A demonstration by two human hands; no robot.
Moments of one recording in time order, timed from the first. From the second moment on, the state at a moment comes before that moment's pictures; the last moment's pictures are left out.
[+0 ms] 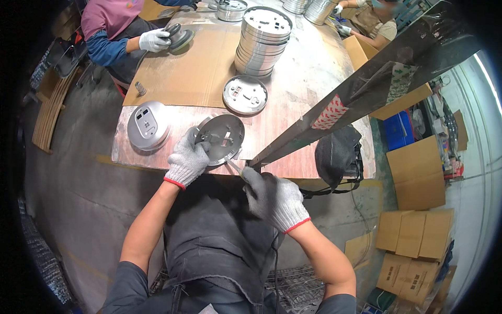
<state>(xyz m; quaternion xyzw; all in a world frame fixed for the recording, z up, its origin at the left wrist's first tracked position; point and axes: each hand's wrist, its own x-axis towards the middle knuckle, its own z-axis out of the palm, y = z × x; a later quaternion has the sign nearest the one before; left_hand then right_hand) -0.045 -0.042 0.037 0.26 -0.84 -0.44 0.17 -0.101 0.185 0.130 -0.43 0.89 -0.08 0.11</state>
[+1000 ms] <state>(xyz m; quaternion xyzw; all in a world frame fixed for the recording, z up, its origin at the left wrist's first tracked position) -0.061 -0.067 0.021 0.27 -0.88 -0.38 0.08 -0.102 0.179 0.115 -0.42 0.89 -0.17 0.05</state>
